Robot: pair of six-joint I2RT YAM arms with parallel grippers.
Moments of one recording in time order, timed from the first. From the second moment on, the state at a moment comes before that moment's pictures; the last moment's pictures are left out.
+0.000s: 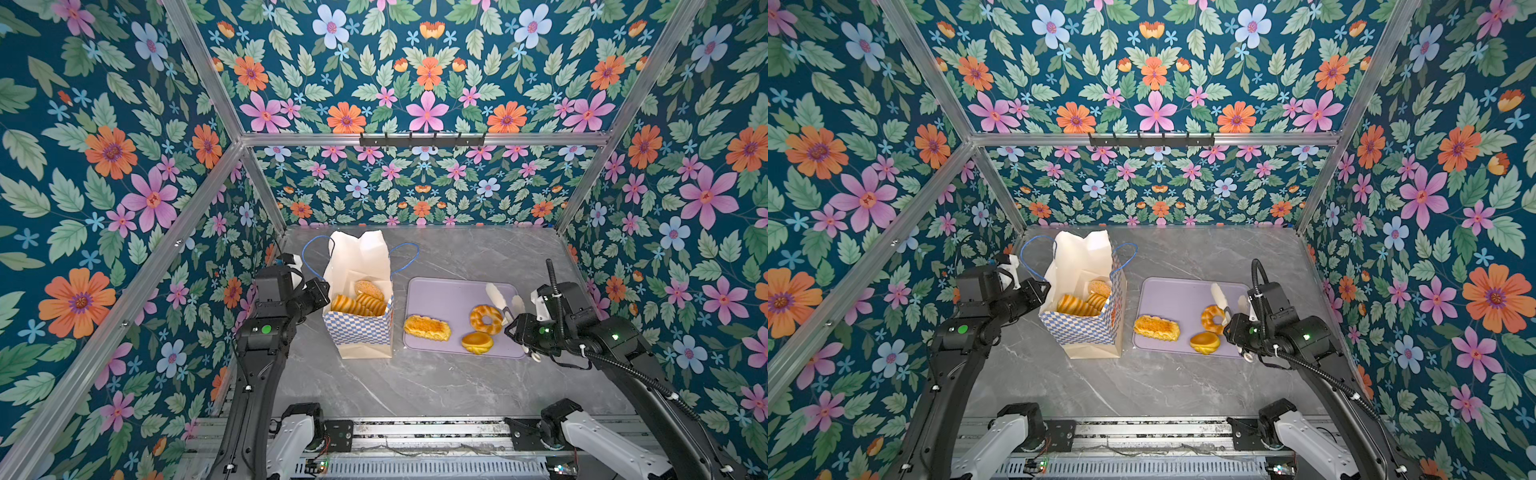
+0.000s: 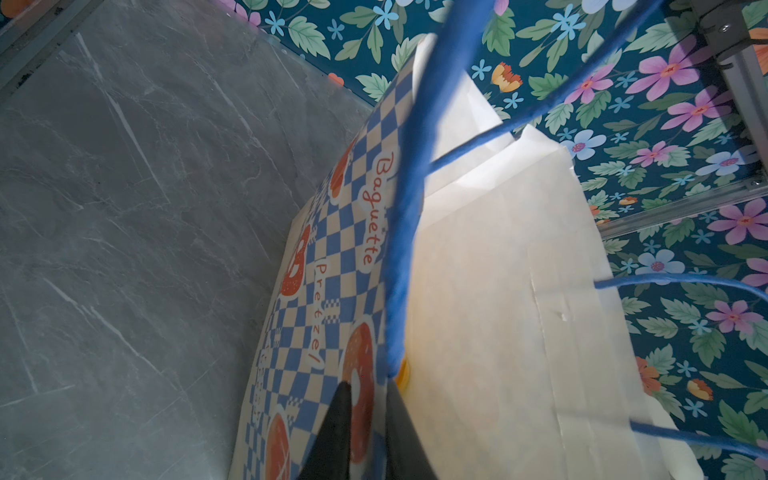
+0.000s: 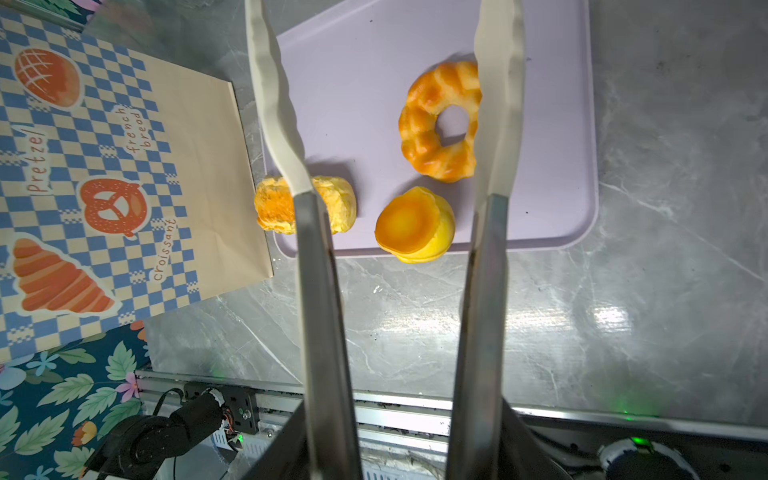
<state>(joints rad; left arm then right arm) -0.01 0.89 0.98 -0.68 0.30 -0.49 0.39 0.87 1.06 -1.21 -0.15 0.72</state>
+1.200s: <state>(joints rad) -0.01 0.89 0.97 -0.67 0.31 -0.47 0.40 0.75 0.79 -1.24 -0.37 0.82</state>
